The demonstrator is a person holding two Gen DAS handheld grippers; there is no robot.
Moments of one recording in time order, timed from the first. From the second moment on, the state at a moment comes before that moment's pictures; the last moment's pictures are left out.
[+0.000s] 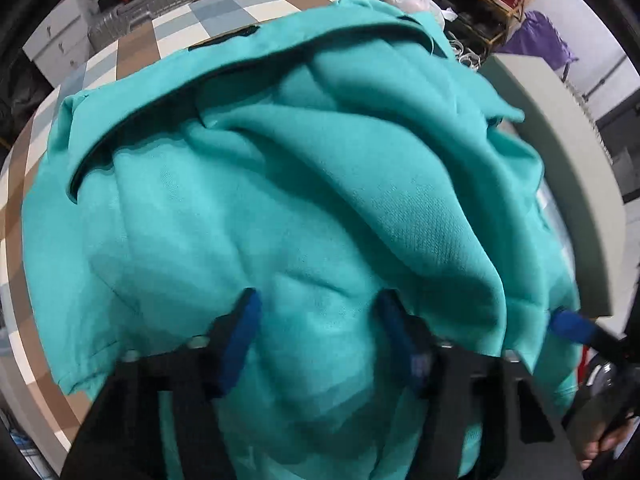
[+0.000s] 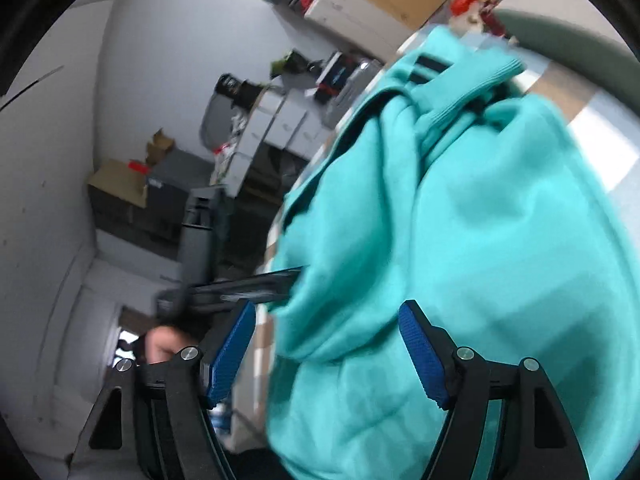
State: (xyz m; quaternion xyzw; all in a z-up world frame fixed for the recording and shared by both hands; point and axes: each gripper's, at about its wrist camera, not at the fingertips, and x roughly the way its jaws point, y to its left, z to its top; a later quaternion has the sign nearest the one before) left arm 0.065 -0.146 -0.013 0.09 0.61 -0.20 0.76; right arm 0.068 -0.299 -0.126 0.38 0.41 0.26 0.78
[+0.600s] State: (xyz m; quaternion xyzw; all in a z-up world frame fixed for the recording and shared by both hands) left arm 0.010 -0.014 0.069 -0.24 0.32 -0.19 0.90; right arm 0.083 -0.288 -0.138 0.37 0.43 0.24 0.79
